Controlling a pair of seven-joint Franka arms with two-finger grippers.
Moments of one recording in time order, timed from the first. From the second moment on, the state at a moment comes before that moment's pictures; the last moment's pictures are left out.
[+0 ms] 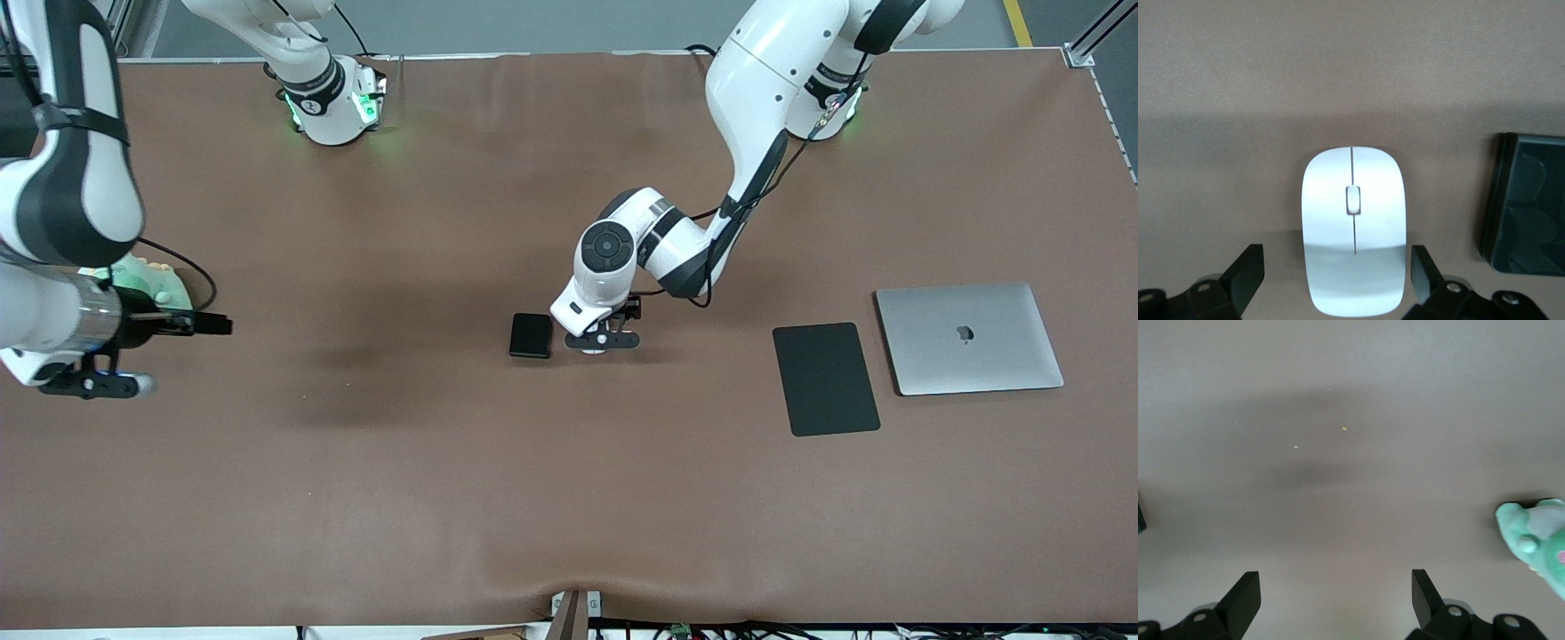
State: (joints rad) left arm -0.68 0.76 -0.12 -1.60 0.02 2.33 -0.77; right arm 0.02 0.35 -0.01 -1.51 0.06 1.61 0.08
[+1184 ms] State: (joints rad) left arm -0.48 0.61 -0.08 -1.58 0.07 2.20 -0.75; right arm 0.28 0.44 -0.01 -1.51 0.14 1.80 0.31
